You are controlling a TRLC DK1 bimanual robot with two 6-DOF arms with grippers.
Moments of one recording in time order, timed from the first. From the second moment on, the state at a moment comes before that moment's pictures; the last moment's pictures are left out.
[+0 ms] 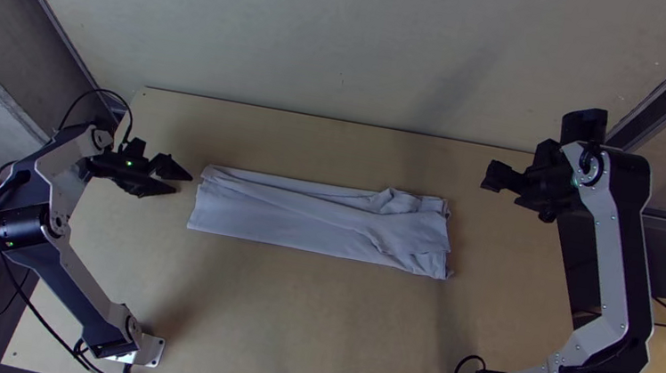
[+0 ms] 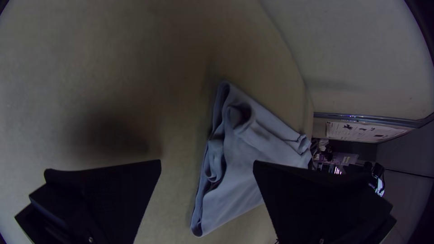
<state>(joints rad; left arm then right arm) 0.43 1.87 1.33 -0.91 0.76 0.14 0.05 1.61 1.83 -1.32 -0.13 0.24</state>
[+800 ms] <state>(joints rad) 0.00 1.82 1.23 -0.62 0.66 -0.12 0.05 1.55 1.72 -1.29 -0.13 0.24</state>
